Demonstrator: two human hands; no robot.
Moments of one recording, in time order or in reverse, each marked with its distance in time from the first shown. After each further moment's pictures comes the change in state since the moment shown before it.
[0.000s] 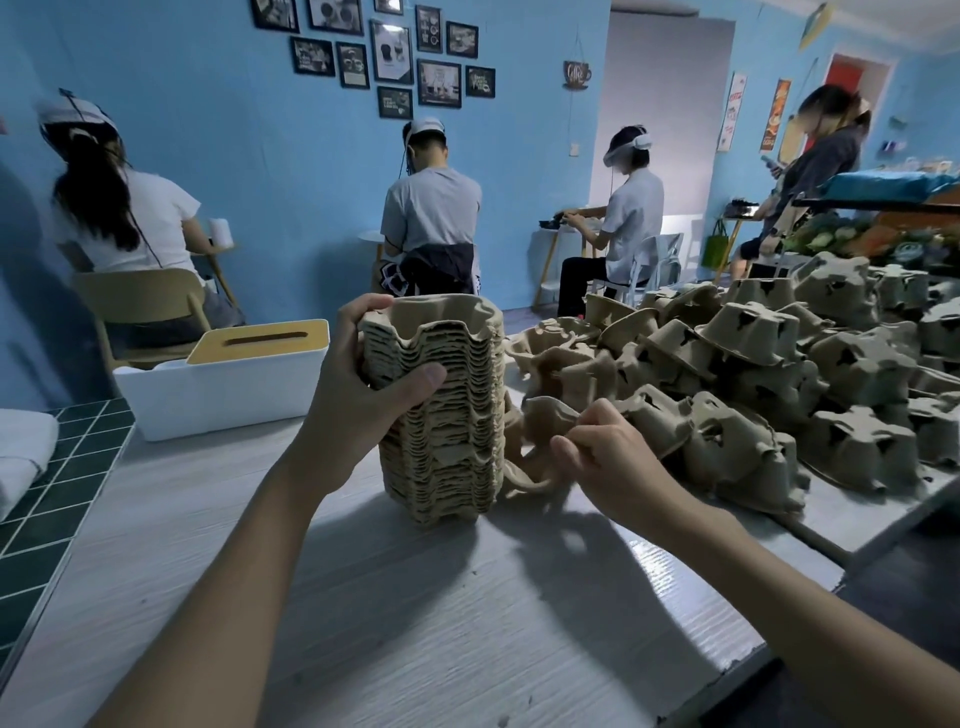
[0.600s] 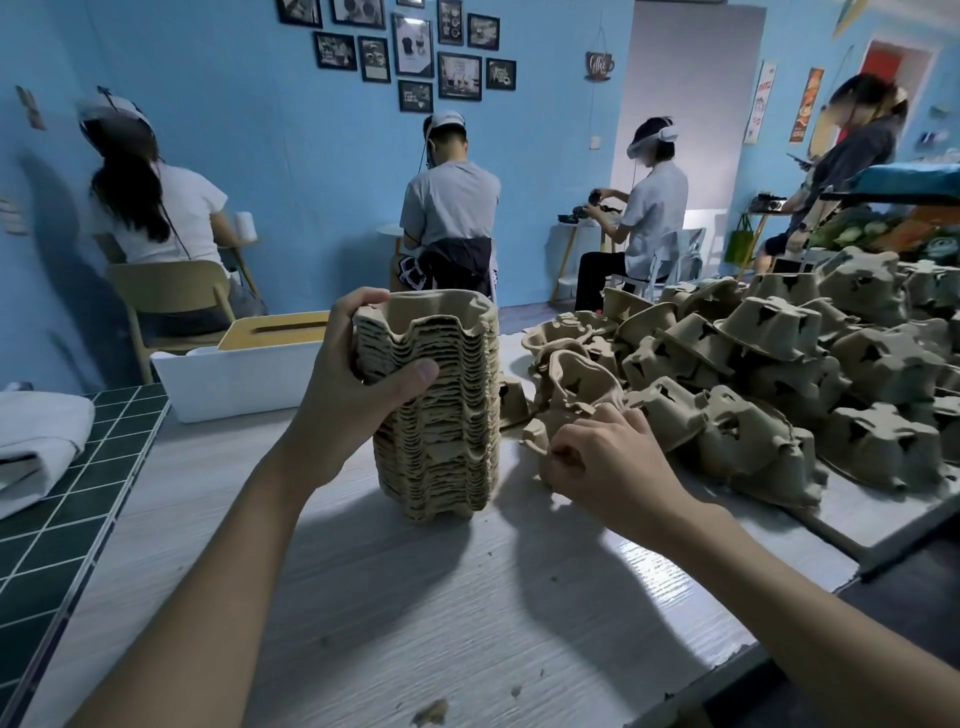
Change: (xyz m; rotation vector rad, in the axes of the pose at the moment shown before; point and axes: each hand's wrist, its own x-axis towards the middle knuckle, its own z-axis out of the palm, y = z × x) left_hand -0.013 0.011 -0.021 0.050 -0.010 -0.030; right_hand -0.011 -0.028 0.003 -0.364 0.036 -0.167
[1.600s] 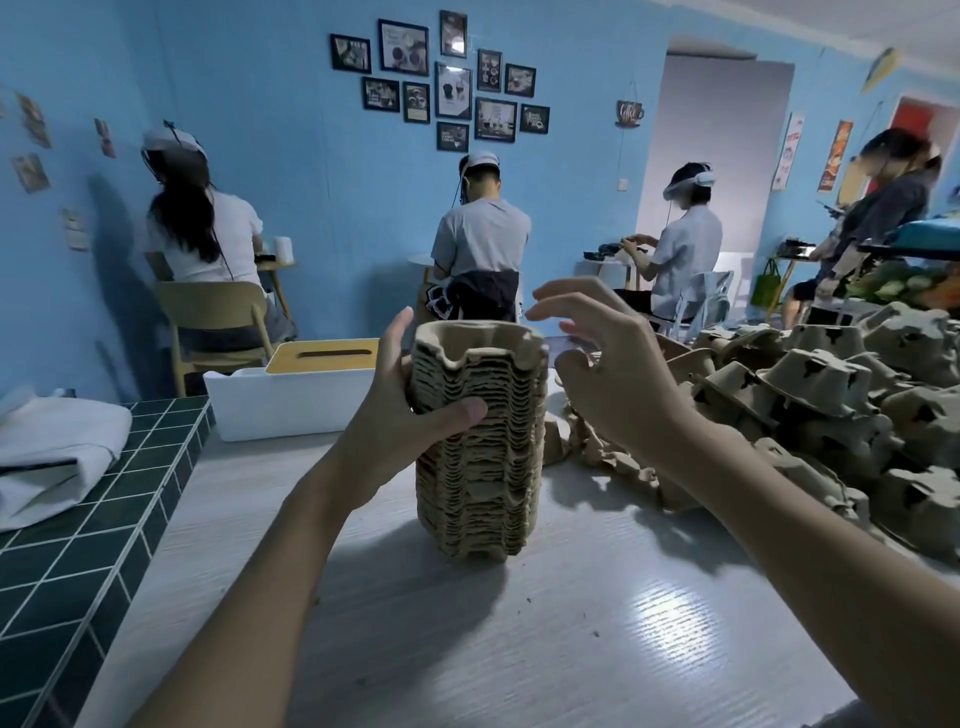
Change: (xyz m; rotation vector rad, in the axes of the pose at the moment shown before) left_hand 0.004 0.006 -0.012 -0.023 -0.062 -0.108; right_hand 0.089 -0.056 -0.073 0.610 0.406 -0.288
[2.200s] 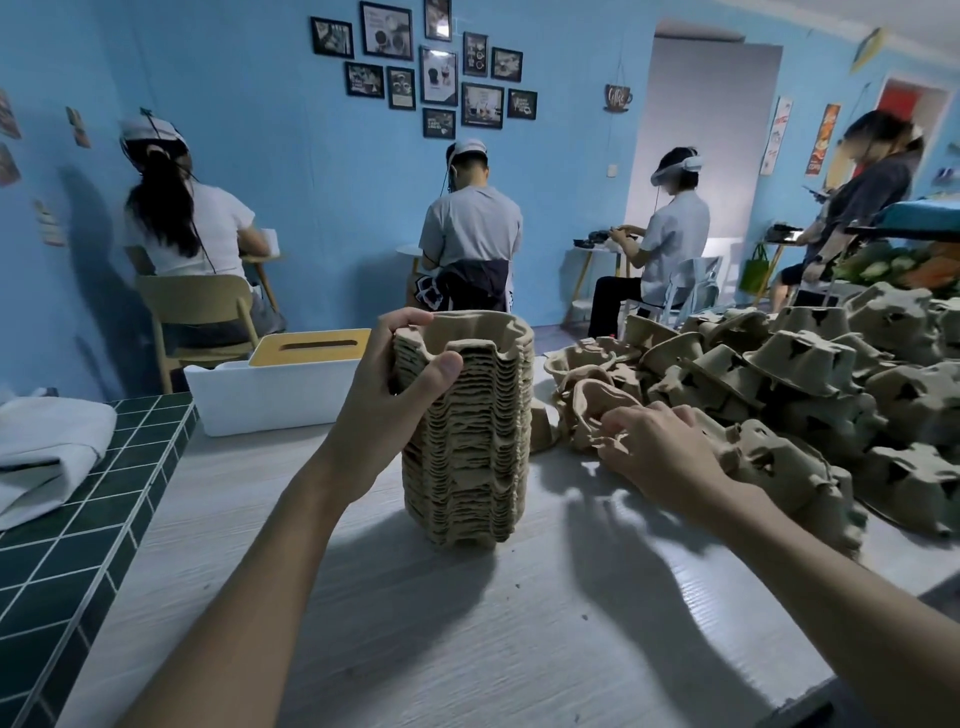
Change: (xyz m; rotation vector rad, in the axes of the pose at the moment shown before) left_hand 0.001 0.000 0.009 0.014 0.050 0.073; right_hand -0.088 0.092 -0.015 -0.706 -0.421 0.436
